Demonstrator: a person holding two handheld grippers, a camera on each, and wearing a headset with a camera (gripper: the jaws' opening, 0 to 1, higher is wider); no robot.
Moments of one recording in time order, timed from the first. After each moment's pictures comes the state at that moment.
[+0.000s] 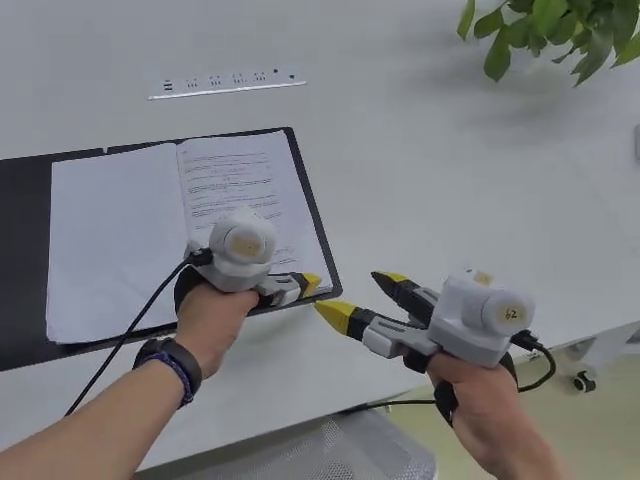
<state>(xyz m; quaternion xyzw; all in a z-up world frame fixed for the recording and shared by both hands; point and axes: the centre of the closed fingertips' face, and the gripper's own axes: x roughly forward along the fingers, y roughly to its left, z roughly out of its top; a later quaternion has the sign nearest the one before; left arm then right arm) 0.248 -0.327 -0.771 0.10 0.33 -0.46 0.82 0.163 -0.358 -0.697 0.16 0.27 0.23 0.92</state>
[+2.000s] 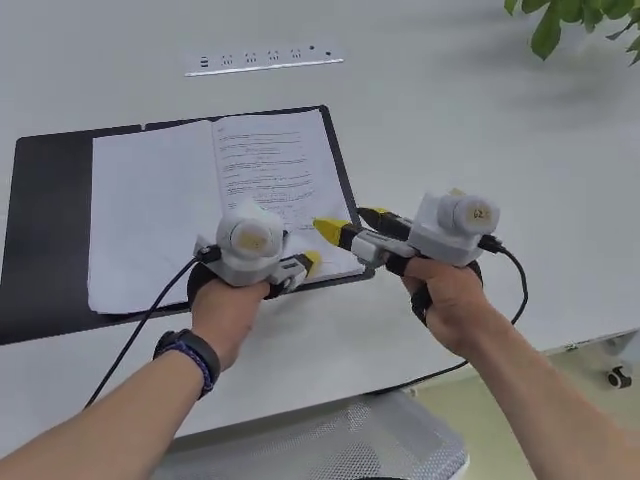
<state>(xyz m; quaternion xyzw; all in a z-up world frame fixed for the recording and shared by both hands) 0.243 -0.291 -0.770 0.06 0.33 -0.43 0.84 0.268 -0.330 -0.731 0.19 0.28 0.26 0.91</state>
